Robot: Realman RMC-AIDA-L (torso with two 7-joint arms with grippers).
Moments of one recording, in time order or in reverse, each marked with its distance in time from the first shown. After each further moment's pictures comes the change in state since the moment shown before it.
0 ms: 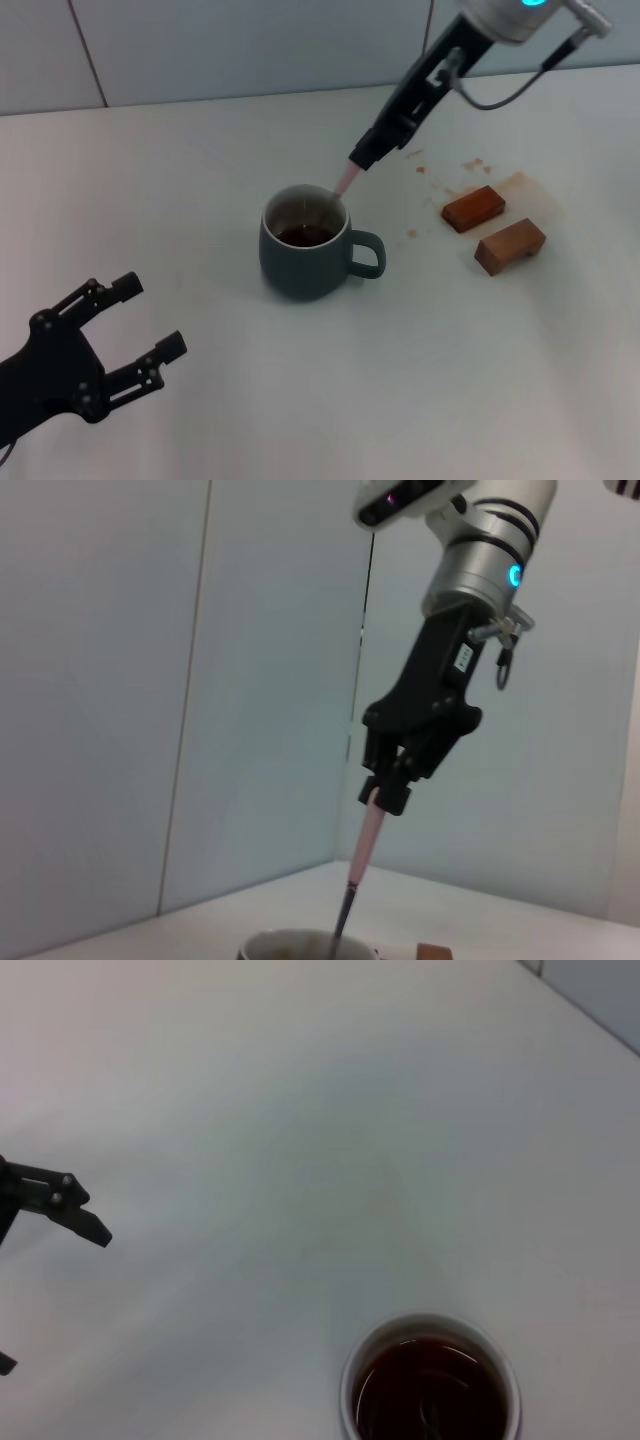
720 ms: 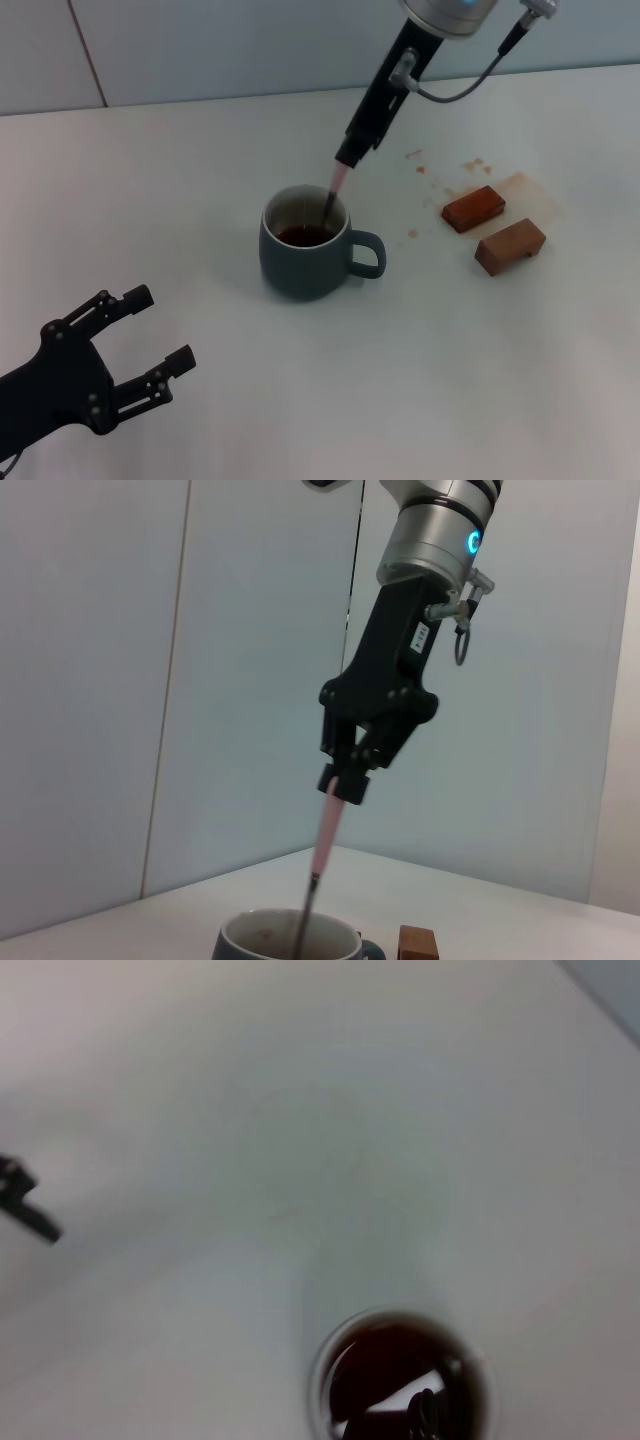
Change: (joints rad) left arm 0.004 -0.002 0.036 -0.001 0.002 -0.010 0.001; right arm 0.136 0.018 -0.052 0.123 -0.112 0.041 0.011
